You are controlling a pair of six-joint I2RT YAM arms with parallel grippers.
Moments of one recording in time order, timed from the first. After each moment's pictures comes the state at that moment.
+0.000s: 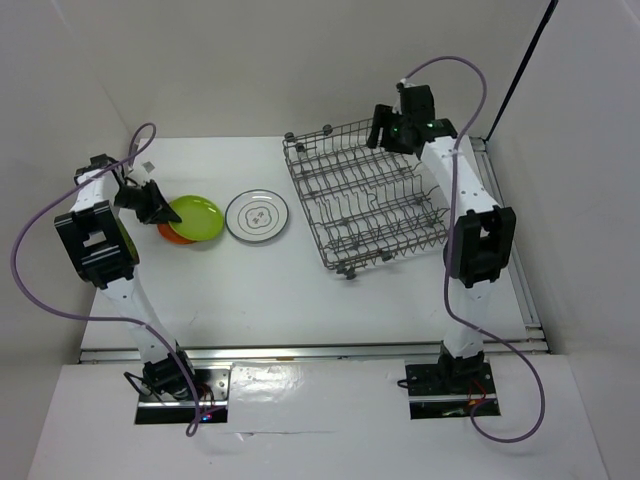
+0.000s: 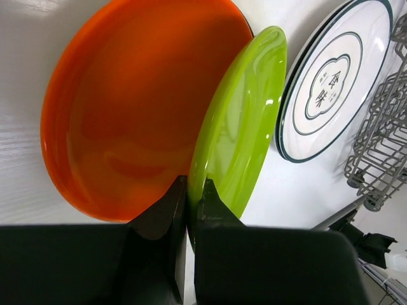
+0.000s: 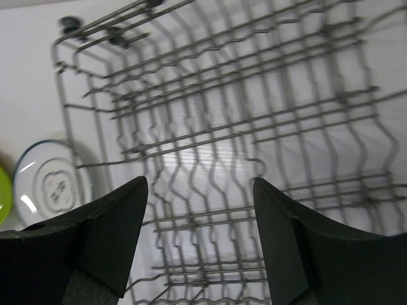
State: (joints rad) left arm 0.47 2.18 1.79 -1.02 0.64 0.07; right arm 0.23 2.03 2.02 -0.61 -0.10 0.31
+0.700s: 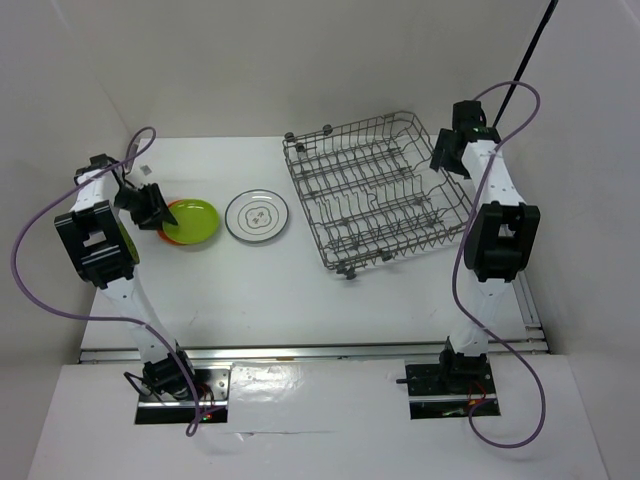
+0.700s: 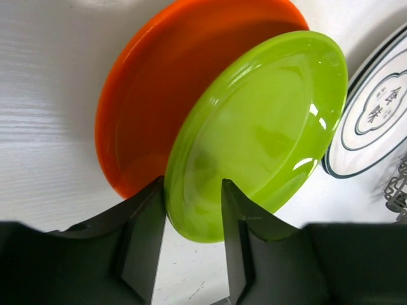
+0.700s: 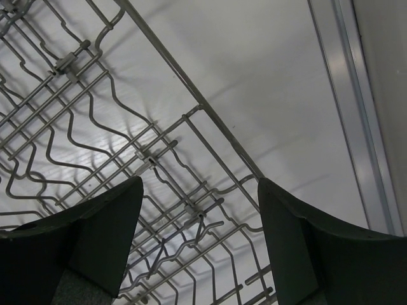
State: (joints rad) left arm 0.47 2.18 1.79 -1.00 0.50 0.06; right arm -0.07 2.05 1.92 -0.78 0.23 0.23
